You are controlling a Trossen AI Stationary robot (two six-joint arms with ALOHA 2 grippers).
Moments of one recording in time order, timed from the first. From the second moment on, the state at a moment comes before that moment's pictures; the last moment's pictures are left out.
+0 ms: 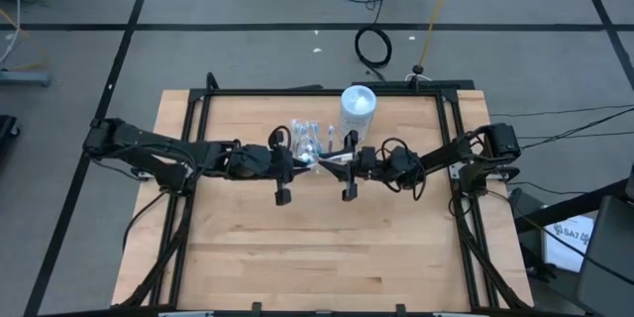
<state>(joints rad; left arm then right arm) -0.14 1.32 1.00 -0.15 -0.30 -0.03 0.05 1.72 0.68 1.45 0.07 0.02</state>
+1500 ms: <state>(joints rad) -0.08 1.32 1.00 -0.28 -0.53 0.04 0.01 1.21 0.82 0.21 0.29 0.12</state>
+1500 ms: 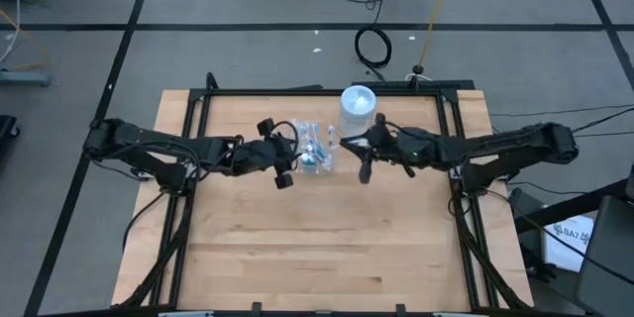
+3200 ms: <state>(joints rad) 0.01 1.32 1.00 -0.33 -0.39 0.01 -0.15 1.53 0.85 0.18 0.10 0.17</state>
